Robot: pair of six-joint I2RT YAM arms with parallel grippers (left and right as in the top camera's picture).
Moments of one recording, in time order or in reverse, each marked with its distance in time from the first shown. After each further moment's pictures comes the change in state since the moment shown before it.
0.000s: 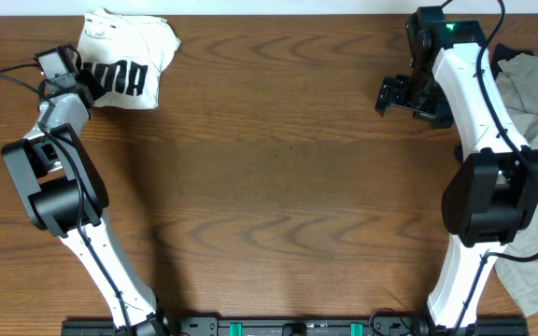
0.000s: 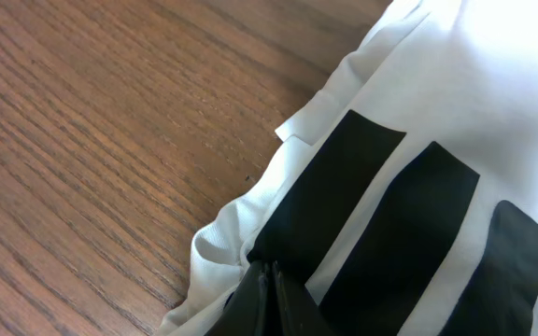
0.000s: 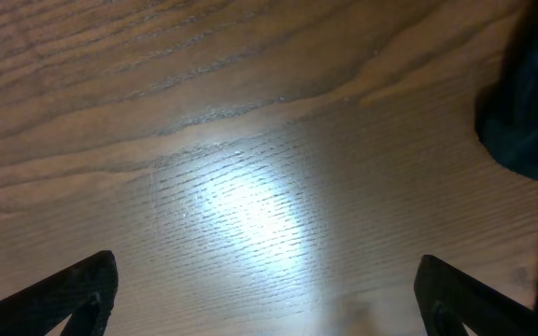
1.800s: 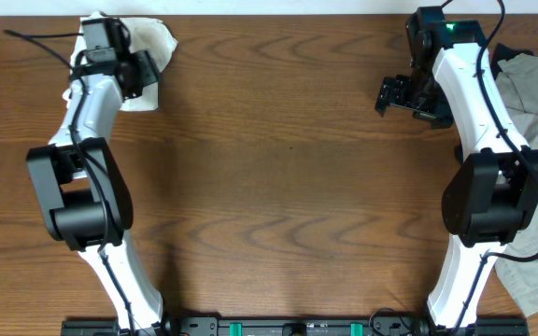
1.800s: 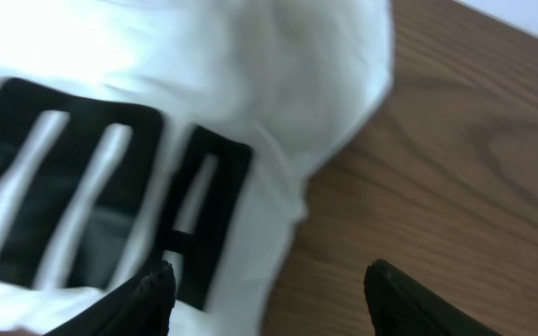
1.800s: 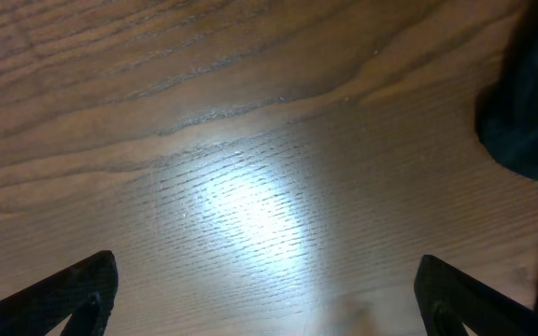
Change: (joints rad) left arm -0.224 -0.203 -0.006 -0.286 0.205 0.024; right arm 0.000 0.000 0.000 0.000 0.000 0.000
